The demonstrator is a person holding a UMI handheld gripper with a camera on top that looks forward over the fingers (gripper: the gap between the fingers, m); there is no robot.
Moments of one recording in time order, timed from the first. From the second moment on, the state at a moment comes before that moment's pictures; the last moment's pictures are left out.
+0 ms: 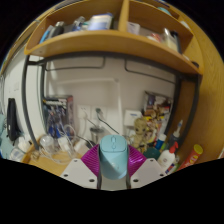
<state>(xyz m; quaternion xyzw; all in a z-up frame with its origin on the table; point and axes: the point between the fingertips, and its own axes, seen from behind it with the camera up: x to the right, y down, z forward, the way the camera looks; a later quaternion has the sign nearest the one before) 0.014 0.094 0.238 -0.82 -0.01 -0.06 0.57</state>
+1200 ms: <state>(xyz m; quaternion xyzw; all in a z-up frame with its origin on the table) 0.087 0.010 0.094 -0.90 0.05 -0.02 0.43</state>
